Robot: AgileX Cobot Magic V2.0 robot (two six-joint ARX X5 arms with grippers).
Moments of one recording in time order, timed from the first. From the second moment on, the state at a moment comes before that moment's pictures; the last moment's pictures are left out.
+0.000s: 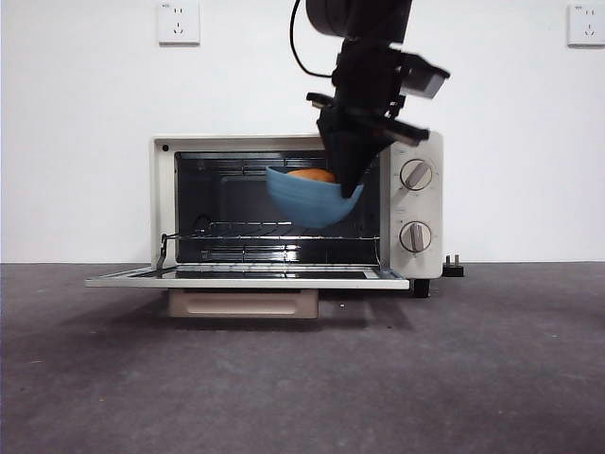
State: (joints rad) left arm -0.48 0.85 1.37 -1.32 0.31 0.14; right arm 0.57 2.09 1.98 -0.98 0.12 1.48
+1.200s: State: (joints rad) left arm -0.48 0.84 1.37 -1.32 0.31 0.14; right arm 0.57 2.09 1.99 -0.94 0.13 1.48
